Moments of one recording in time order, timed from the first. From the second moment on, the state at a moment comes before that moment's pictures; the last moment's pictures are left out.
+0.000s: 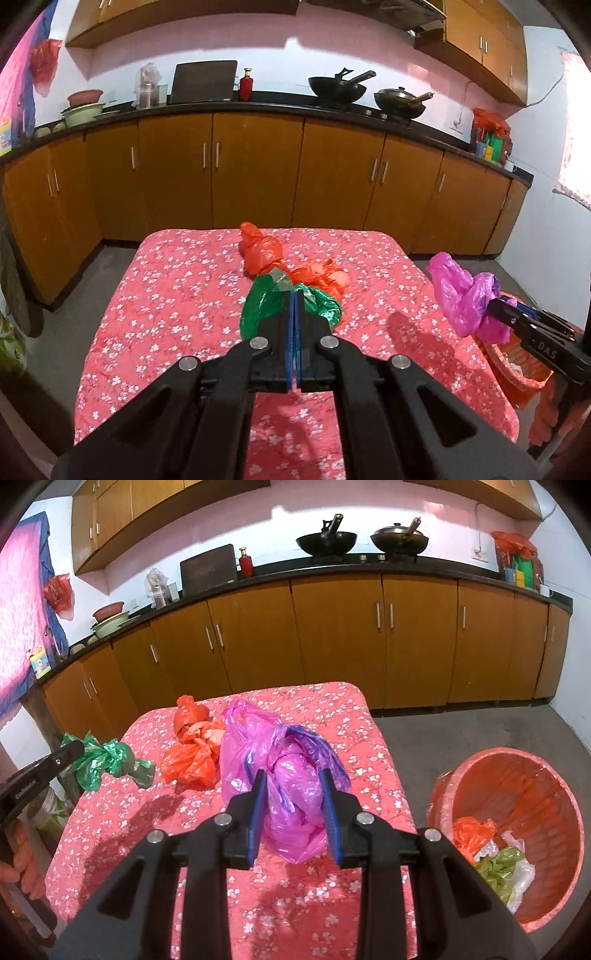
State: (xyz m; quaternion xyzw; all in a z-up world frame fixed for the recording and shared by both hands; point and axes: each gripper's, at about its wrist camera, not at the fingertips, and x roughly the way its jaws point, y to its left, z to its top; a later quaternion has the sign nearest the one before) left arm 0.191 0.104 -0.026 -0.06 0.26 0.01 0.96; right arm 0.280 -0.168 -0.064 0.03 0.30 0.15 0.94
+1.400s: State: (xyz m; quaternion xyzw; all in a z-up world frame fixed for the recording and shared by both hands) left arm 0.235 -0.162 -0.021 -0.03 0.27 -0.24 0.93; right arm 0.251 -0.418 -0.075 0.10 0.28 -0.10 0.95
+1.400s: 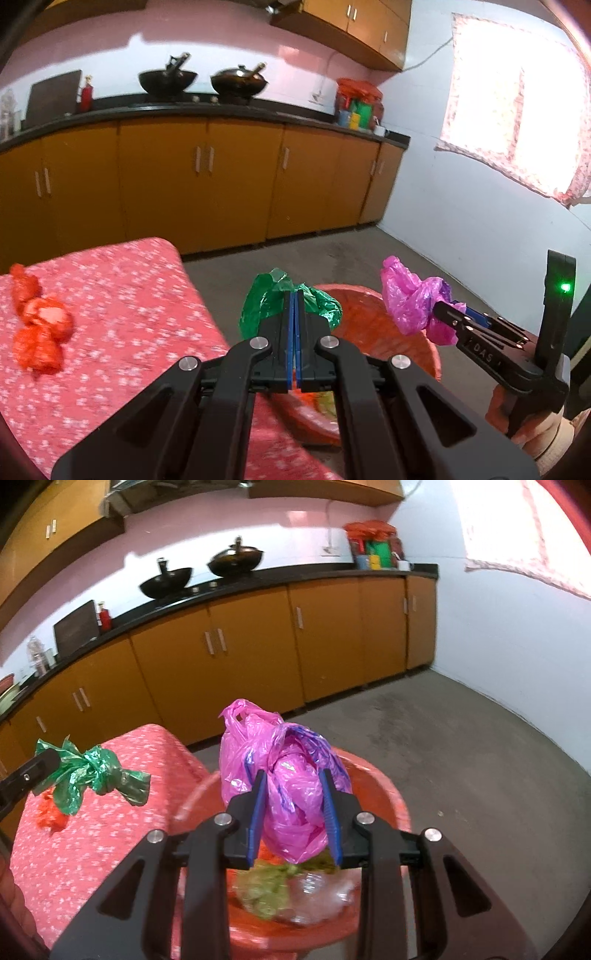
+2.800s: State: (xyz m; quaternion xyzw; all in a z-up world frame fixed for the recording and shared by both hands) left arm 0.247 -0.167 -0.064 -0.04 0.33 -0.23 0.92; right arm 0.275 -0.427 -0.095 0.12 0.29 -0.09 0.94
